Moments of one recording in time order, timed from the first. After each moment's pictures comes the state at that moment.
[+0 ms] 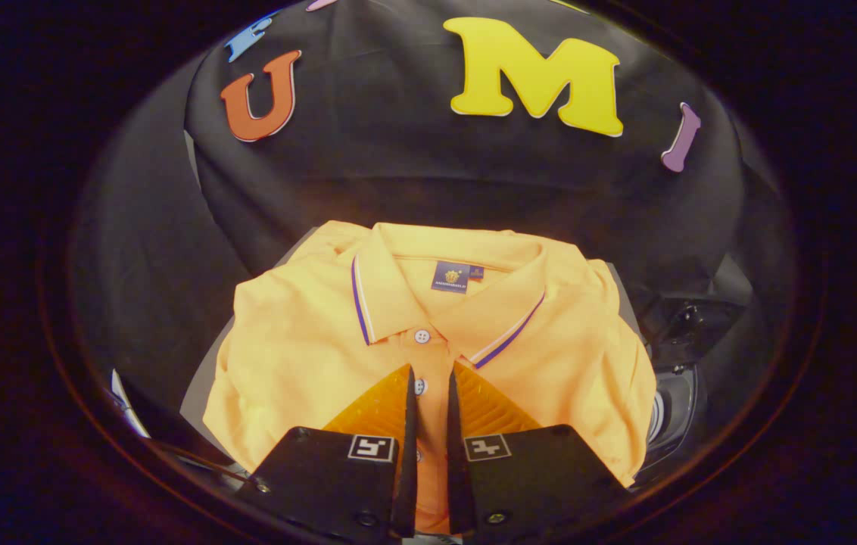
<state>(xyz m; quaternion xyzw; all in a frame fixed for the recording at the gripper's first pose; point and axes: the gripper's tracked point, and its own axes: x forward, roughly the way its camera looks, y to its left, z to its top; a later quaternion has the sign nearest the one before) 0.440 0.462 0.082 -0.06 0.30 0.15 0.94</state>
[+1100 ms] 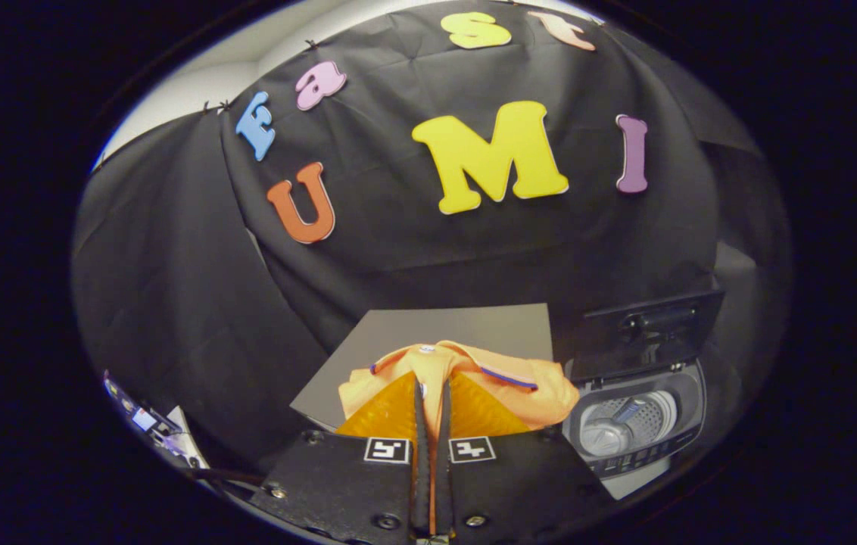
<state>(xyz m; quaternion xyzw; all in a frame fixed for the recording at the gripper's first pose) 0.310 0.330 0.216 0.07 0.16 0.24 0.96</state>
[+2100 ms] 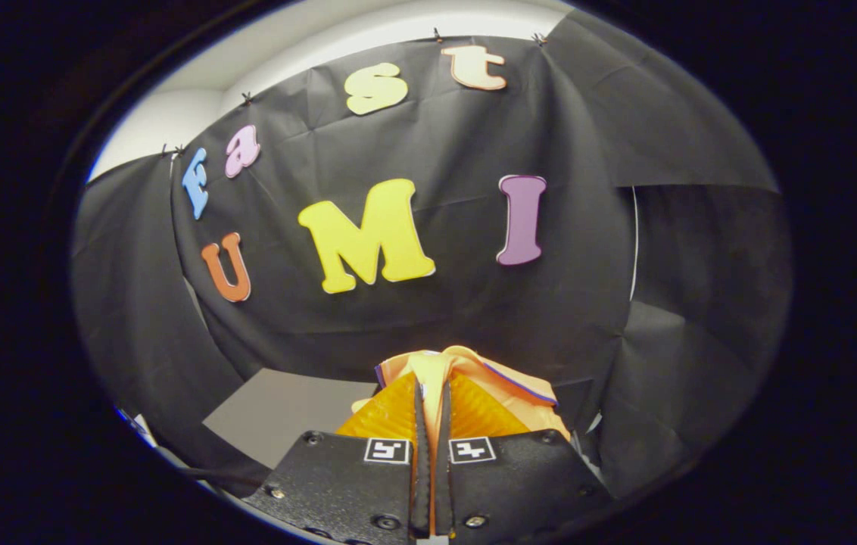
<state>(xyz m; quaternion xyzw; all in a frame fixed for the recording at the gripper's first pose) 0.413 0.047 0.277 0.08 0.09 0.15 0.98</state>
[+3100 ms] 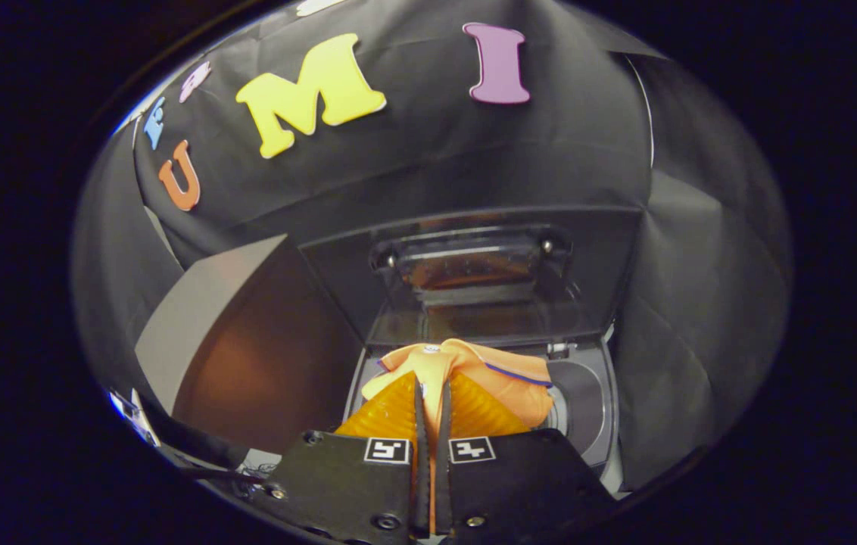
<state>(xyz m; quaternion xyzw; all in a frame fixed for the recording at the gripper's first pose) 0.500 0.047 0.014 0.05 0.30 0.15 0.94</state>
